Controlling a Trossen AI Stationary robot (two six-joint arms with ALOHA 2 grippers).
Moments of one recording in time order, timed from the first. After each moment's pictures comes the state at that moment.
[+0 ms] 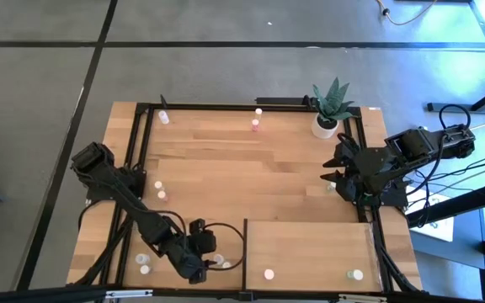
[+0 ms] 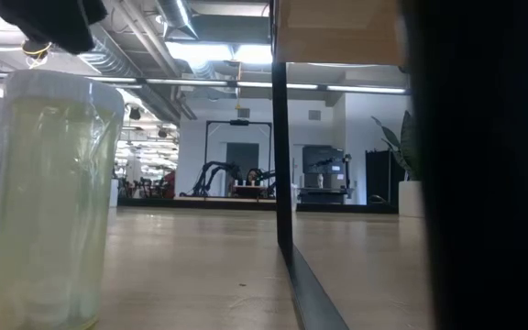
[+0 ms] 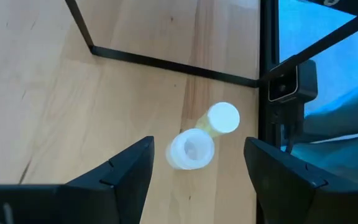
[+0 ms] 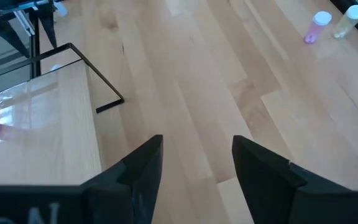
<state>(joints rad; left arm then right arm) -0.74 1.69 1.18 -0.43 -0.37 -0.85 0.36 0.93 1.22 -1.14 0.31 0.65</state>
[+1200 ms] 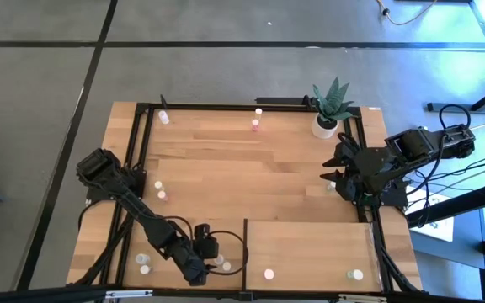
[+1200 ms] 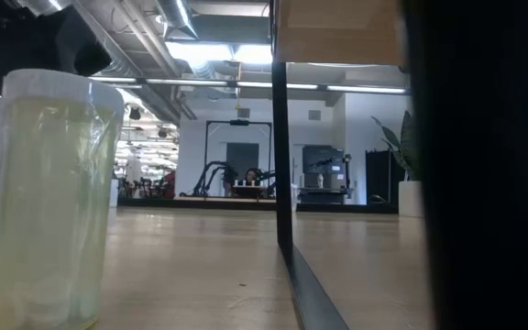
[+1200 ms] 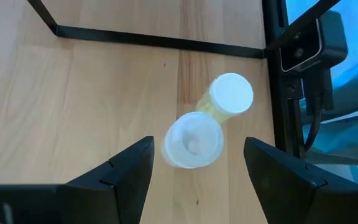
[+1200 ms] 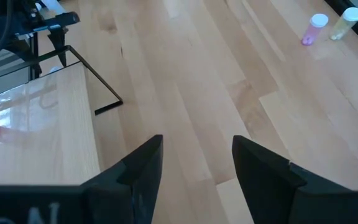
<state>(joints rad) -0.73 1.78 1.10 -0.27 -0.32 -0.75 0.36 0.93 1.22 -1.14 0.32 0.65</state>
